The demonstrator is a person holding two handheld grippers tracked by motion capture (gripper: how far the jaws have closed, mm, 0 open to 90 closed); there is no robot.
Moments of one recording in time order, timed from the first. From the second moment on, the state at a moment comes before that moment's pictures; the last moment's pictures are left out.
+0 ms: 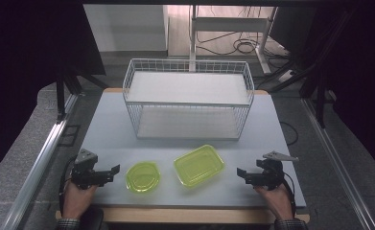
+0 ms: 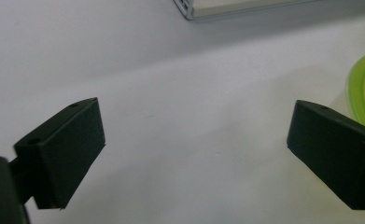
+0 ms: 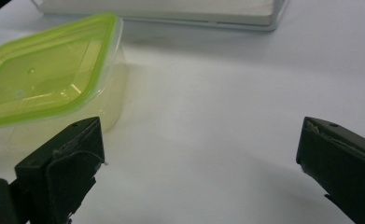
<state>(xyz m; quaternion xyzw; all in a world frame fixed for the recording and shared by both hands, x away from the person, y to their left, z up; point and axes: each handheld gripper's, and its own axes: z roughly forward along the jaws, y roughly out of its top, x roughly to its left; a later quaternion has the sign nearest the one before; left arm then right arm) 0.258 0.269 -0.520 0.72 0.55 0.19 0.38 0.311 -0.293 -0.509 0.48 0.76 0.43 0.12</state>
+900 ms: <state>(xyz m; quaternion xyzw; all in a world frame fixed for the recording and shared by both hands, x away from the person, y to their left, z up) 0.240 0.244 -0.486 0.75 0.45 0.18 0.44 0.307 -0.279 -0.505 0.47 0.75 0.44 0.11</state>
